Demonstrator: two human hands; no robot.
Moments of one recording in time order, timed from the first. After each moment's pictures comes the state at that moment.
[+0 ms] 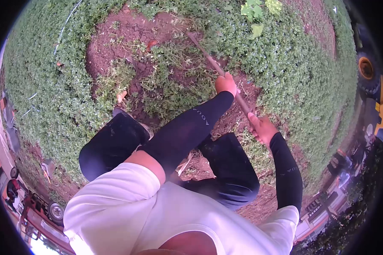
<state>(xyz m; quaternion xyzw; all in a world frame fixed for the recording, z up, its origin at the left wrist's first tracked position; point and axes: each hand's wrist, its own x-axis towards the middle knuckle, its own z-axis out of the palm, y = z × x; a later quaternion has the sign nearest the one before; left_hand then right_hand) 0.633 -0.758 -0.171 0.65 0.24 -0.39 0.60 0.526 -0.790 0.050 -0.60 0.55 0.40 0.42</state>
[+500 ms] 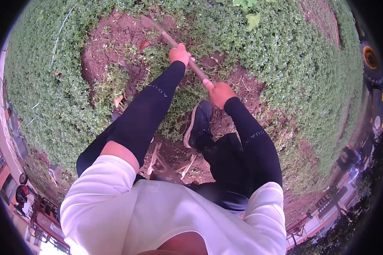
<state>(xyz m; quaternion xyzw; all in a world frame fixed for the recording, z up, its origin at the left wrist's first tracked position) 0.804 -0.692 -0.226 0.66 0.21 -0.36 0.63 0.616 -0.760 -0.100 -0.84 0.31 0.29 0.35</state>
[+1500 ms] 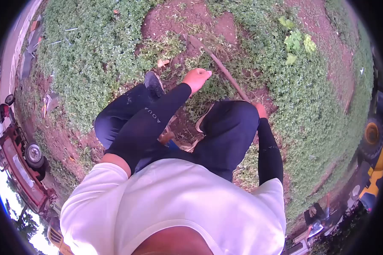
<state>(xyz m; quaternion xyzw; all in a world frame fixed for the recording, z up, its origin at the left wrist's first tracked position) 0.717 -0.451 -0.085 0.81 -0.02 -0.37 0.45 0.503 -0.805 -0.145 -0.90 0.19 0.28 0.29</state>
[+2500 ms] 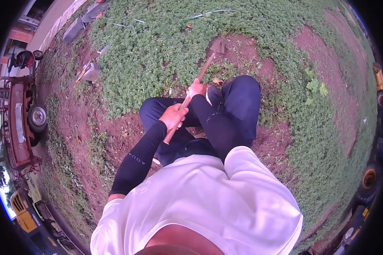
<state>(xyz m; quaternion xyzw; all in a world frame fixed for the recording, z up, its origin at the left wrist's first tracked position) 0.547 -0.103 0.114 0.68 0.19 -0.35 0.61 0.671 -0.207 -0.042 -0.59 0.36 0.16 0.70</state>
